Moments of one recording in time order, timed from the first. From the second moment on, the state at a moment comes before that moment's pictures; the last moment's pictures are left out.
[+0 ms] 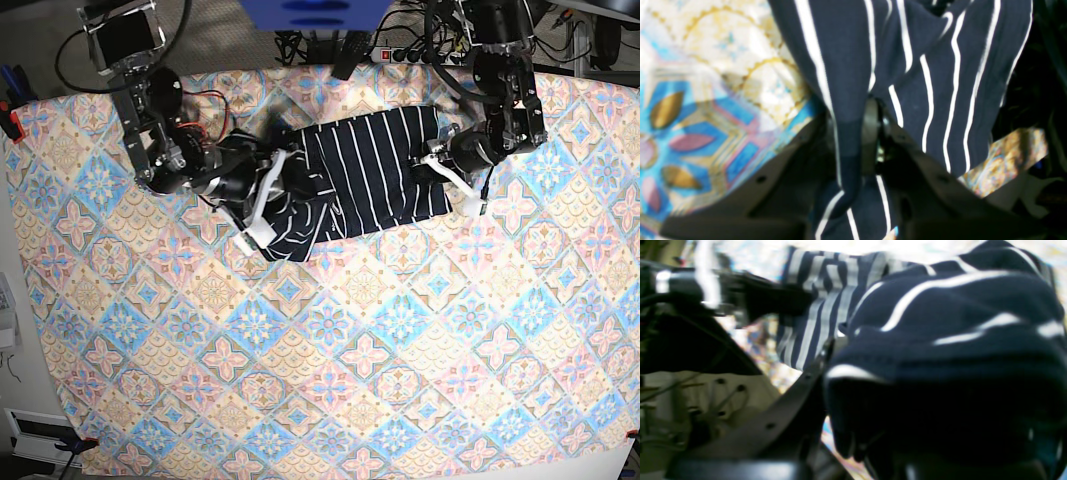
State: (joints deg) left arm 10.2 -4.7 -16.7 81.5 -34.1 -20.6 54.2; right arm -5.0 14.8 -16.9 99.6 45.2 18.0 -55.5
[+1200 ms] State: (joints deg) left arm 14.9 -6.7 -17.2 89.4 -33.5 -21.0 54.3; right arm 13.1 8.3 -36.8 83.9 41.8 18.1 -55.6
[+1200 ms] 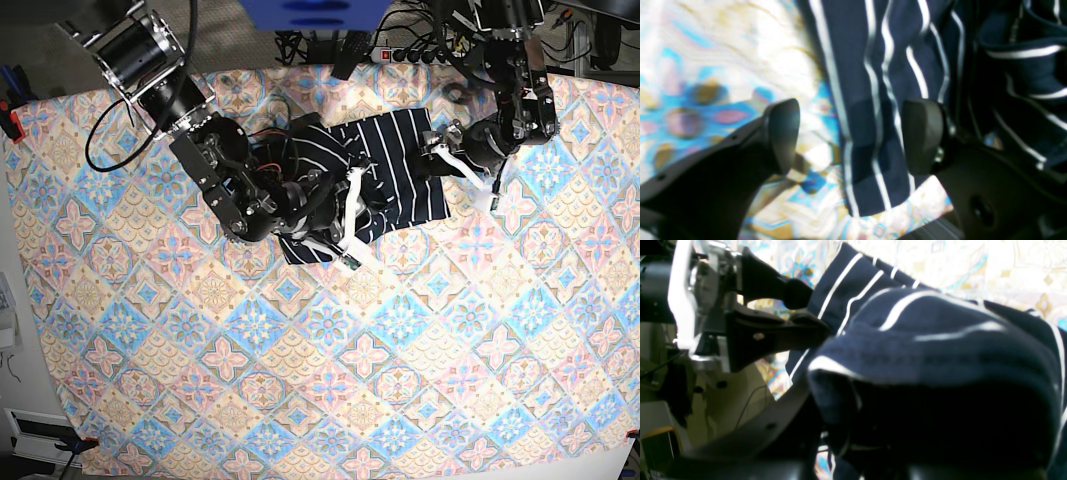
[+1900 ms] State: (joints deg) left arm 17.3 -8.3 -21.0 90.3 -36.1 -21.0 54.6; right arm 19.7 3.7 -47.4 76.8 41.6 18.1 -52.9
